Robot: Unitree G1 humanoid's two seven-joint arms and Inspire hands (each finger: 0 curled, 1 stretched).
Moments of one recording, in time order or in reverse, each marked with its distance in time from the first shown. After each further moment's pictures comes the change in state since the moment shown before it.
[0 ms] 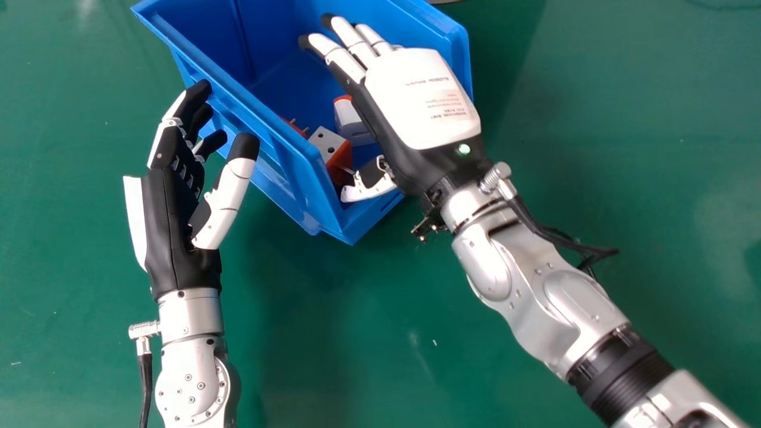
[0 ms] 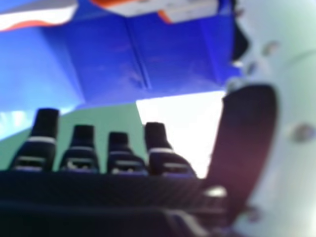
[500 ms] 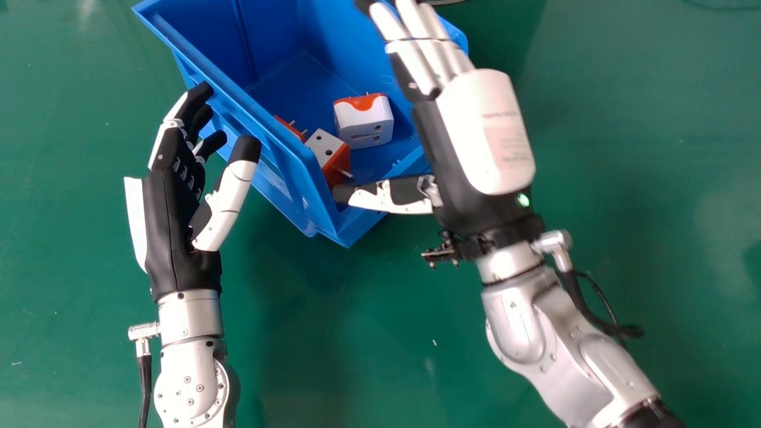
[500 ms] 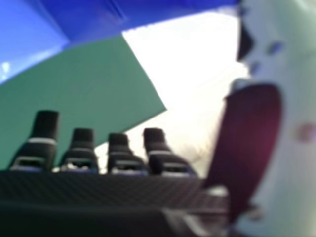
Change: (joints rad) left arm 0.007 0.001 -0.001 -0.004 -0.005 0.000 -0.012; right arm 0.223 -0.006 -0.084 -0.108 0.060 -0.233 -0.306
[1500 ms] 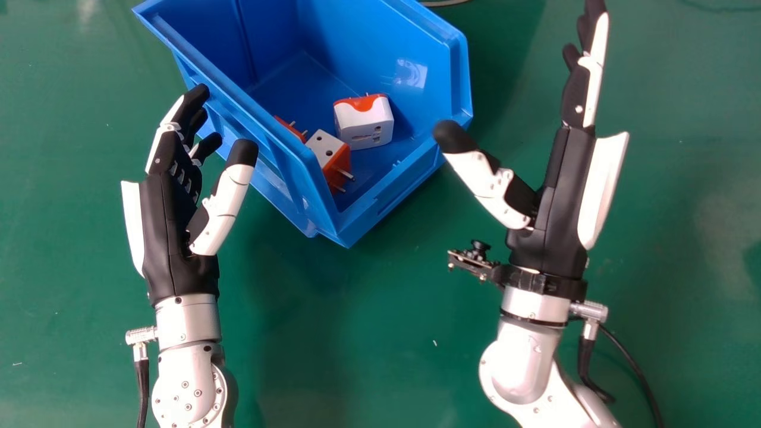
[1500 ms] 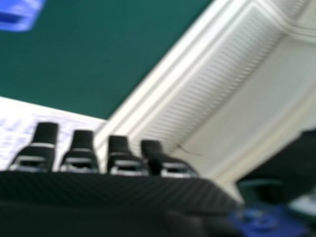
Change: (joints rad) left arm 0.018 -0.004 0.006 -0.021 0.007 -0.008 -0.007; right arm 0.102 0.171 -0.205 0.210 0.211 -0.337 -0.255
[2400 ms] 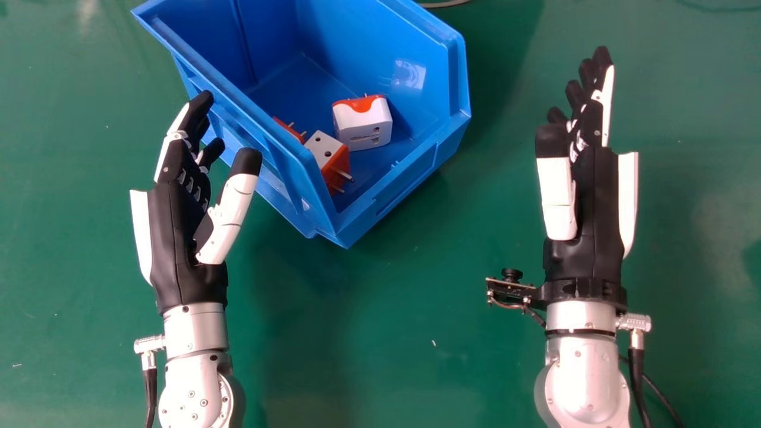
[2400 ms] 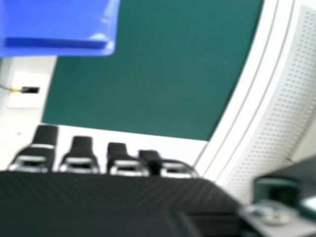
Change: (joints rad) left arm 0.024 -0.026 0.001 -0.009 -0.030 0.000 -0.028; right arm 0.223 0.043 -0.104 -0.363 0.427 0.232 0.631
